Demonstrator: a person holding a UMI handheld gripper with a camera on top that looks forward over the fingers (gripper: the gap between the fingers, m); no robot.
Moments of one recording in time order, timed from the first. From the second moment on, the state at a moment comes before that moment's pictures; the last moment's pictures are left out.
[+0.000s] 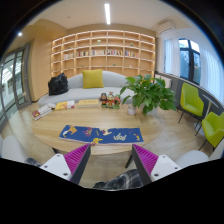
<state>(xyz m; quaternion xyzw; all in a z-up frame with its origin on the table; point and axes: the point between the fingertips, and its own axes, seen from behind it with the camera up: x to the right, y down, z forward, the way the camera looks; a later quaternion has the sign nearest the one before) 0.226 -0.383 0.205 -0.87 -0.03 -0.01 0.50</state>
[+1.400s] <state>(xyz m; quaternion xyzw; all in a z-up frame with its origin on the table) -0.075 -0.119 -0.015 -0.89 -0.10 -0.01 0.45</state>
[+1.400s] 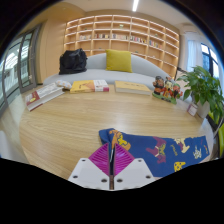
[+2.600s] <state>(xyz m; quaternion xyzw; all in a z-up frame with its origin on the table) 0.258 -0.138 0.100 -0.86 0.05 -0.01 0.50</state>
